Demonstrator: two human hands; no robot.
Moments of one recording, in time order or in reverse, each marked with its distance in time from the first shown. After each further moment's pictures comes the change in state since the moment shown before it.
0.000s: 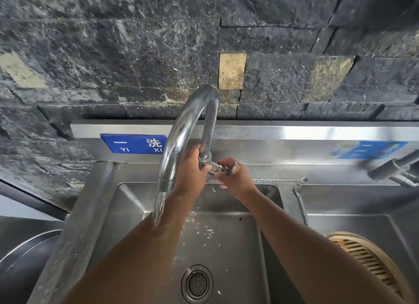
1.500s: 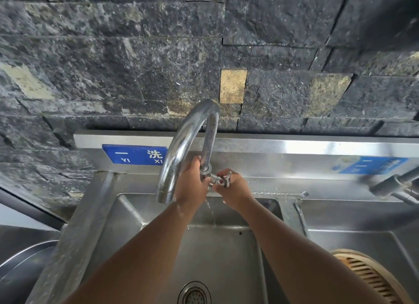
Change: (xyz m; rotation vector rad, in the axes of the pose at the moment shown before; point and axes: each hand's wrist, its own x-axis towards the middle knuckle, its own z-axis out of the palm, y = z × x) left_hand -0.004 0.015 -0.007 0.069 -0.001 0.022; right_hand 0.006 -0.010 0.000 -0.198 0.023 -0.038
